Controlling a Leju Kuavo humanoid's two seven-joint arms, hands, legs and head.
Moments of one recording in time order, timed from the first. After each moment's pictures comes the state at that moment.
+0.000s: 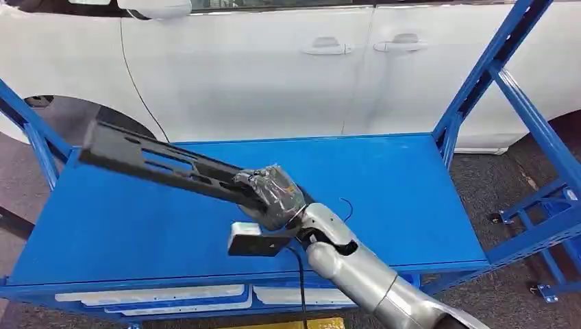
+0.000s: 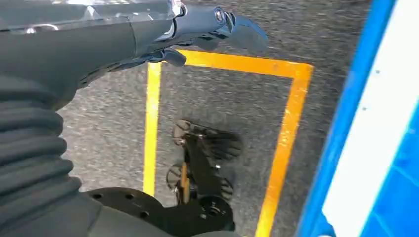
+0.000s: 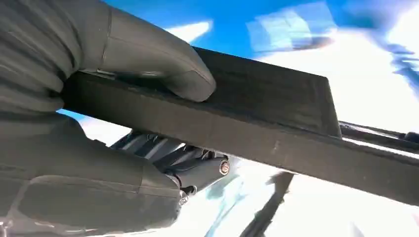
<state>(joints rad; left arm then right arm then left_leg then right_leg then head) -0.08 0.07 -1.07 -0.13 1.57 0.16 -0.57 -0.59 0.02 0.79 -1.28 0.48 -0.27 -0.42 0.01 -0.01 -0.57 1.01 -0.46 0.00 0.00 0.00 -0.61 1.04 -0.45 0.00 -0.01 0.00</state>
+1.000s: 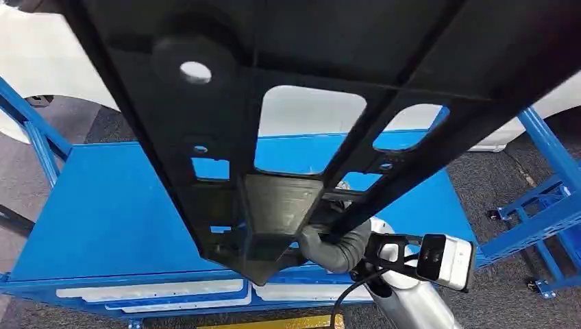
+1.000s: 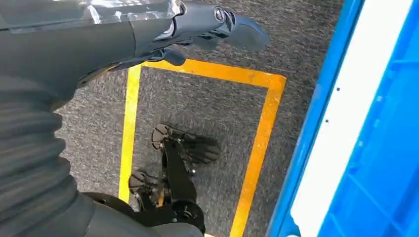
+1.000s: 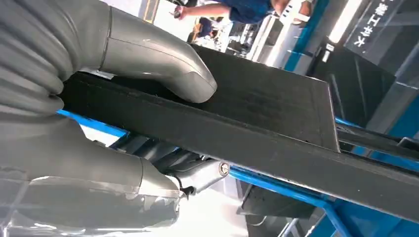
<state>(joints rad) -0.09 0.09 -1.00 -0.13 1.56 0.16 -0.63 -0.39 -0.04 0.57 -1.85 -0.18 0.29 -0.67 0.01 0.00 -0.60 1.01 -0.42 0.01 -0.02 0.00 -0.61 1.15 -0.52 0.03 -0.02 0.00</state>
